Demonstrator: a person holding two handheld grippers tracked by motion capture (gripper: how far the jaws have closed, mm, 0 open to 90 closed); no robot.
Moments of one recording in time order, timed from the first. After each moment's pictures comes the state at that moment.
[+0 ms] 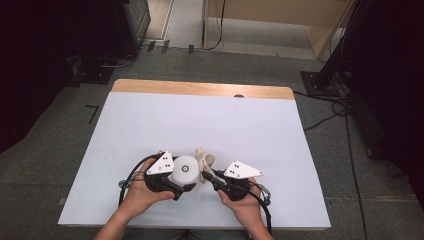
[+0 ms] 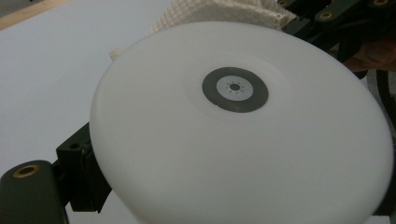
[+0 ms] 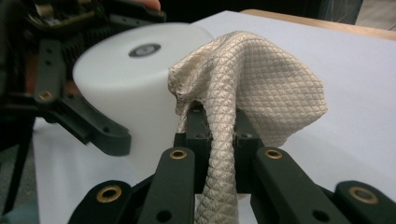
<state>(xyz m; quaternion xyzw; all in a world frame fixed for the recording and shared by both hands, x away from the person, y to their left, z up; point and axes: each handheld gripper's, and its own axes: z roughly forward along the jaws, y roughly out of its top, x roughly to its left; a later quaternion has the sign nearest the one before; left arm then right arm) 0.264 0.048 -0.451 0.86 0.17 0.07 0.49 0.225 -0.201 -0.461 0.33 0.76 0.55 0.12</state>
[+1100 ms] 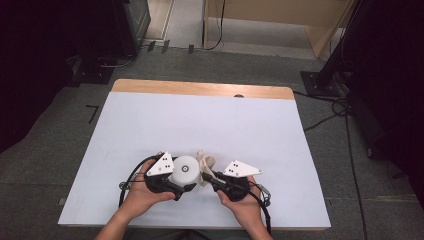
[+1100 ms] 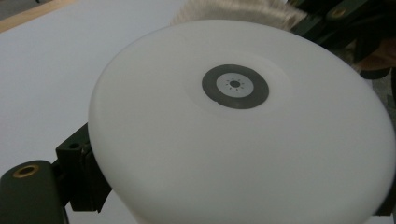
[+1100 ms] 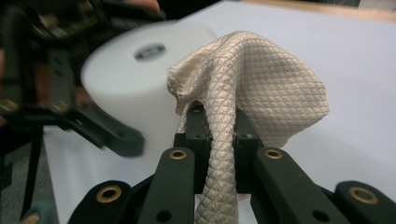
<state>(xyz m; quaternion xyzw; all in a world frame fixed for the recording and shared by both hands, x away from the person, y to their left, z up) 0.262 0.048 -0.453 0.85 0.17 0.08 0.49 0.221 -0.201 -0.451 0.35 0.76 0.54 0.10</state>
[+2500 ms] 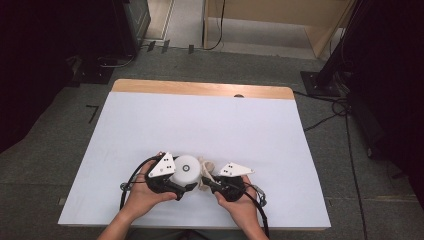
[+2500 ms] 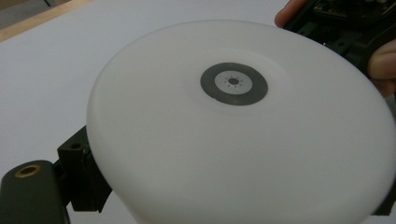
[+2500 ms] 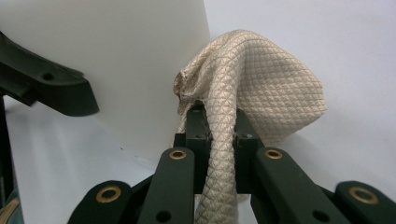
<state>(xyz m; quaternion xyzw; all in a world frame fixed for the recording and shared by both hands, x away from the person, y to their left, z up) 0.261 0.044 -0.453 0.85 0.18 0.10 0.49 0.231 -0.194 -0.485 0.39 0.78 0.49 0.08</state>
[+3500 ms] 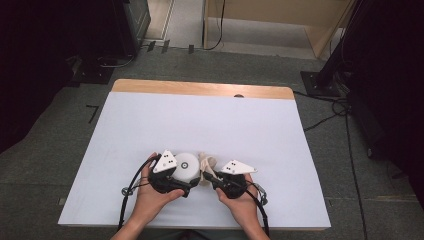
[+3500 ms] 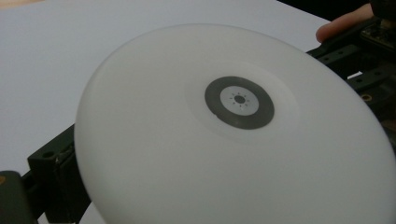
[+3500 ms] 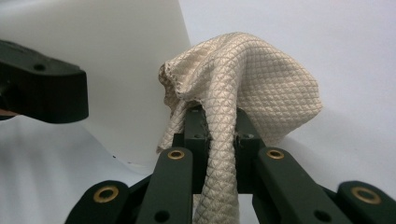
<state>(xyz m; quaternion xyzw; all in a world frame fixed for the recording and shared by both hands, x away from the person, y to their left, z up) 0.253 0.033 -0.449 0.81 0.32 0.10 0.48 0.235 -0.198 -0.484 0.41 0.76 0.50 0.10</state>
